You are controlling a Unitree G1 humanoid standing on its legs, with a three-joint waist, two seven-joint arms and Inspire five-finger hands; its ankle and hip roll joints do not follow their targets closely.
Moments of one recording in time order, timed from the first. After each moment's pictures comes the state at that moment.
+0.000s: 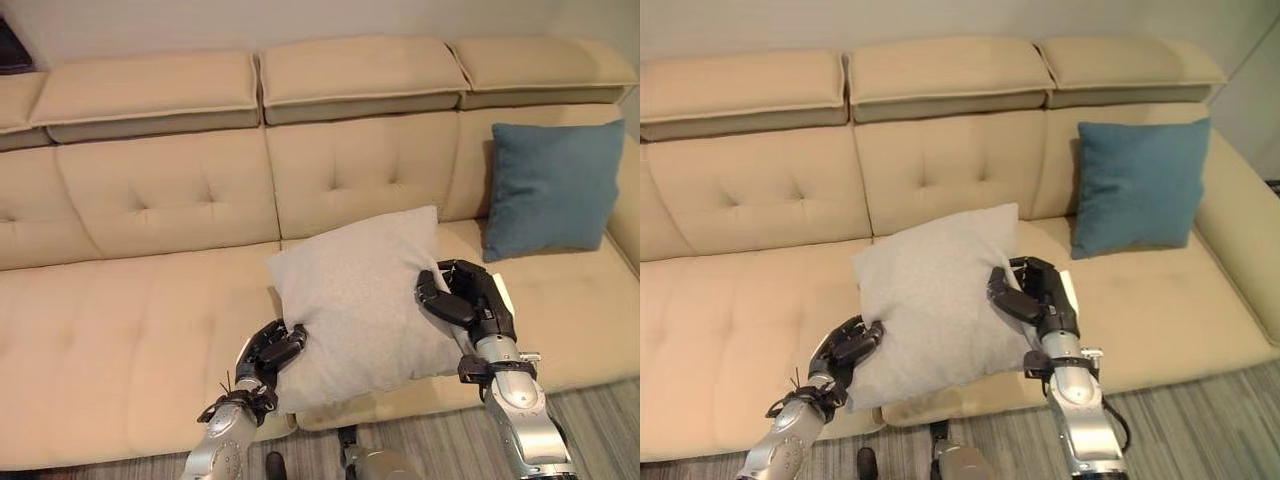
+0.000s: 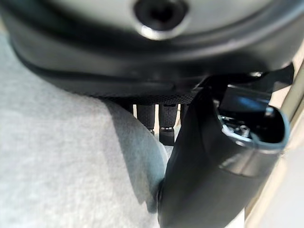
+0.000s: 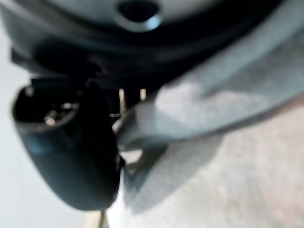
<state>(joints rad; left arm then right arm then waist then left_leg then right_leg) 0.06 0.22 -0.27 0.26 -0.78 -0.04 0.07 0.04 -0.35 -0.03 -0.05 0.16 -0.05 -0.09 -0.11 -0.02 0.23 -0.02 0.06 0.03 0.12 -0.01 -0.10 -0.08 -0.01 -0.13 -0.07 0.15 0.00</state>
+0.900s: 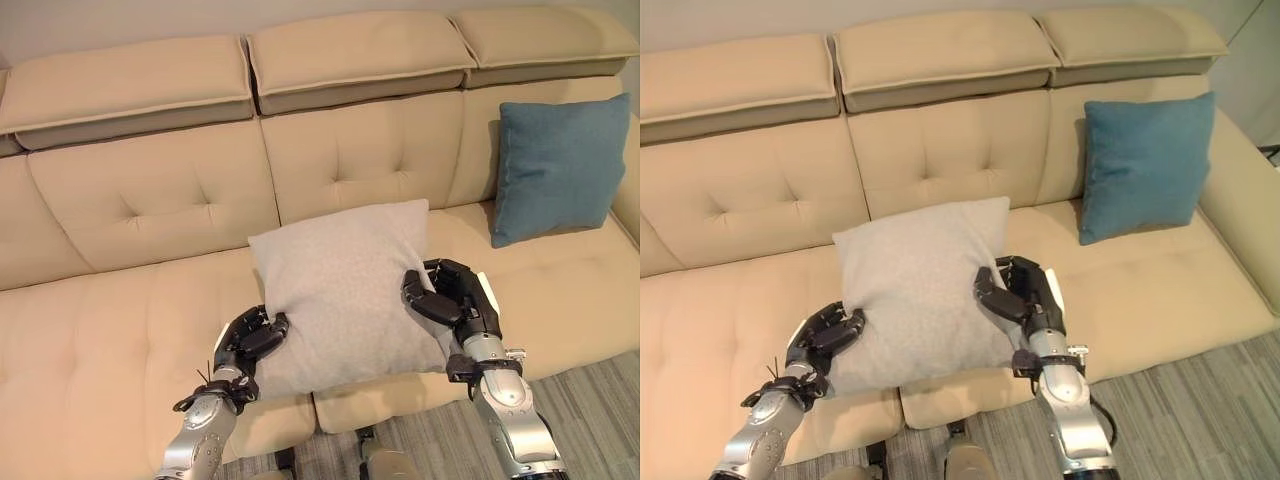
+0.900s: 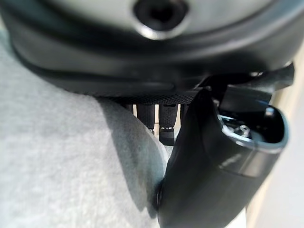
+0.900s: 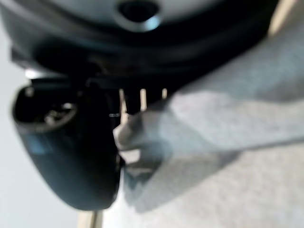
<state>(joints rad) 0.06 0.31 -0.17 0.15 -0.62 -0.05 0.09 0.01 -0.33 0.03 -0.05 0.17 -0.05 -0.09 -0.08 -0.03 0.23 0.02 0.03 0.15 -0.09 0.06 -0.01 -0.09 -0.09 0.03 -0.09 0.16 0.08</state>
